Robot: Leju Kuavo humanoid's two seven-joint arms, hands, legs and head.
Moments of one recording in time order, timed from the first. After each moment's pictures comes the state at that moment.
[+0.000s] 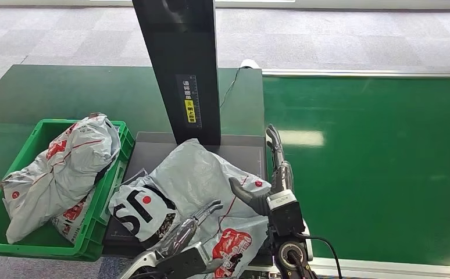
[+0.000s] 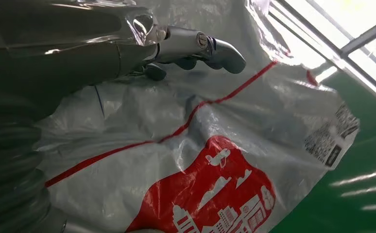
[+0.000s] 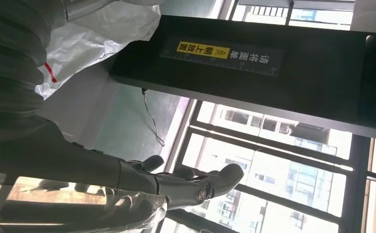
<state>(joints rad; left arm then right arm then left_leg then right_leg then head) 0.02 -0.06 -0.42 -1.47 -0.78 -0.23 -0.27 -0.10 0.20 0.31 -1.53 0.26 -0.29 -0.48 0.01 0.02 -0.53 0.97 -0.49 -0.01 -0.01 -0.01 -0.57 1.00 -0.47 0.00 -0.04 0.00</state>
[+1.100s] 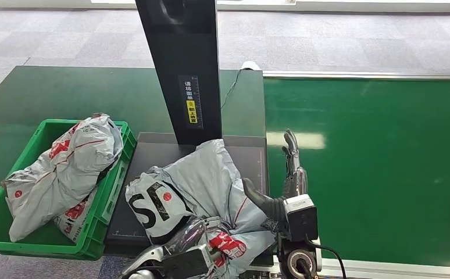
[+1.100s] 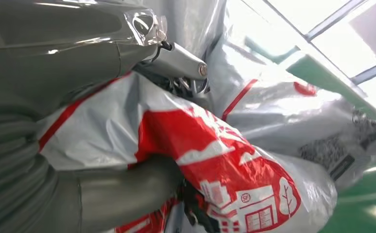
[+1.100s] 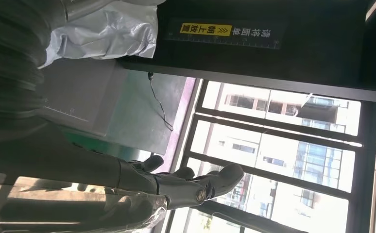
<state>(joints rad) -0.08 -0.02 -0.50 -1.35 -0.67 -0.23 -0.38 -0.03 0.21 0.26 -1.62 0.25 -0.31 -0.46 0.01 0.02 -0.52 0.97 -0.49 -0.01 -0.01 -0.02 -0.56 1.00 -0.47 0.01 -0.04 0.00</state>
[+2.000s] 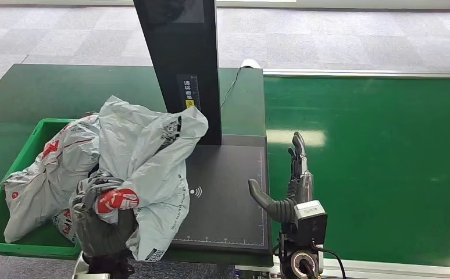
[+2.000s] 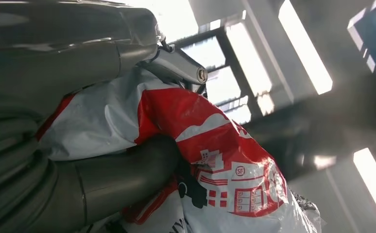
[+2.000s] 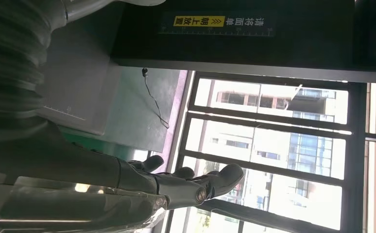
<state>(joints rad) 0.09 -0.07 -0.35 -1.85 -0.57 0.53 -0.70 -0.03 0.20 0.25 -1.60 0.16 -0.33 -0.54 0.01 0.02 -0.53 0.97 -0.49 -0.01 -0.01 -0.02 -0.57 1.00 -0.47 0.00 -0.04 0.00</state>
